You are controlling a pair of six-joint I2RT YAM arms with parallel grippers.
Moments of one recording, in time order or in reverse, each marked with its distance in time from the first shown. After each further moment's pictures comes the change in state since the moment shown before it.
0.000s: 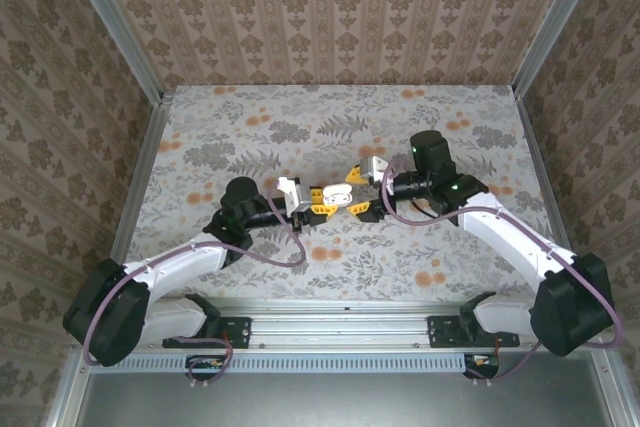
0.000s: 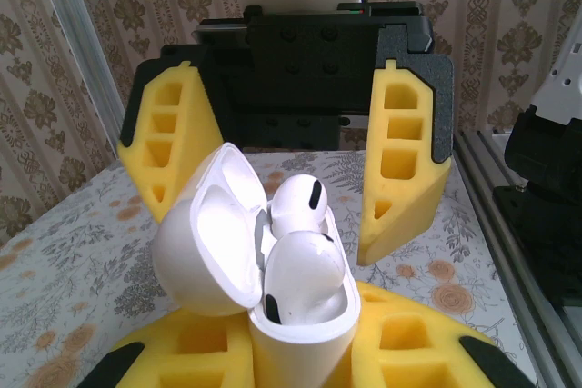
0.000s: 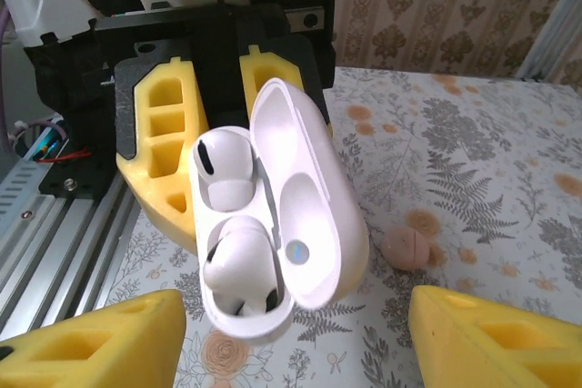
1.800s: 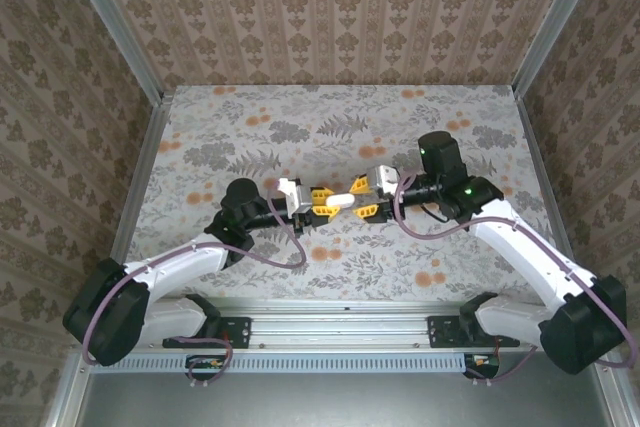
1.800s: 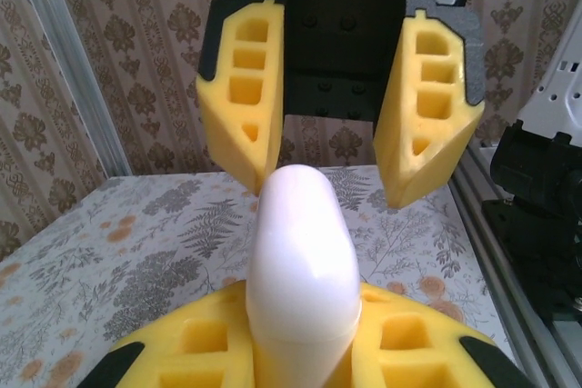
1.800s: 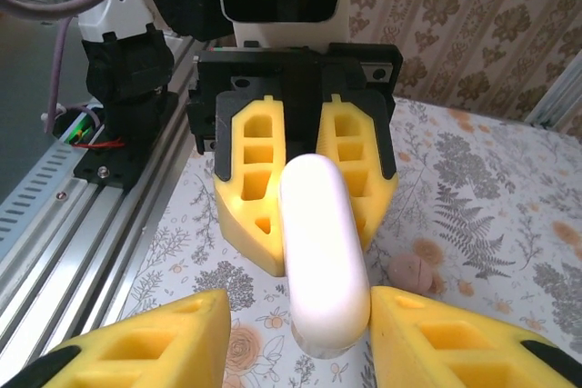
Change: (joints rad) left arm -0.017 0.001 0.000 0.048 0.006 -0.020; right arm 0.010 -0.139 0.015 -0.154 -0.013 -0.135
